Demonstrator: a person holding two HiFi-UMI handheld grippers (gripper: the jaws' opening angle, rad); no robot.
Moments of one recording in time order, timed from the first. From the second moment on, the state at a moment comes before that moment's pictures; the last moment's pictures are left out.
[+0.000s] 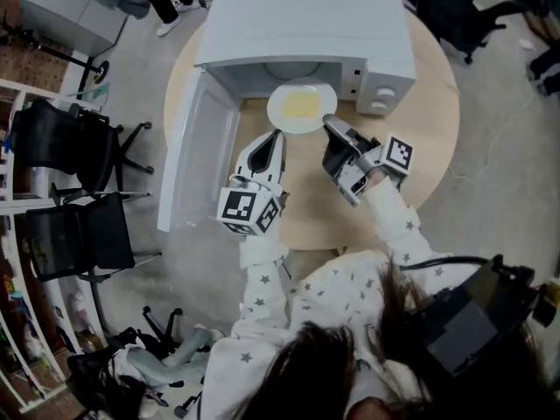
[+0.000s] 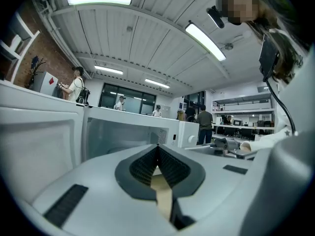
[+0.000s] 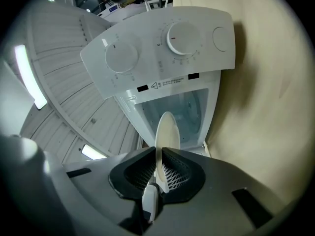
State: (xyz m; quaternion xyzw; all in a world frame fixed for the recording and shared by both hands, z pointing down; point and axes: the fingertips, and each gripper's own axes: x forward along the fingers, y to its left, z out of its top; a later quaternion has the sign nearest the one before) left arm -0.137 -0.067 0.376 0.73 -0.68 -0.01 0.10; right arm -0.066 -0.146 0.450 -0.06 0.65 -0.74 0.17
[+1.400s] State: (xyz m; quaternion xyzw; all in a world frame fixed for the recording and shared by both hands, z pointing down) left arm -0.158 -0.161 0.453 0.85 -0.51 0.01 0.15; right arm -0.125 -0.228 0.496 -0.24 0.63 -0.69 0.26
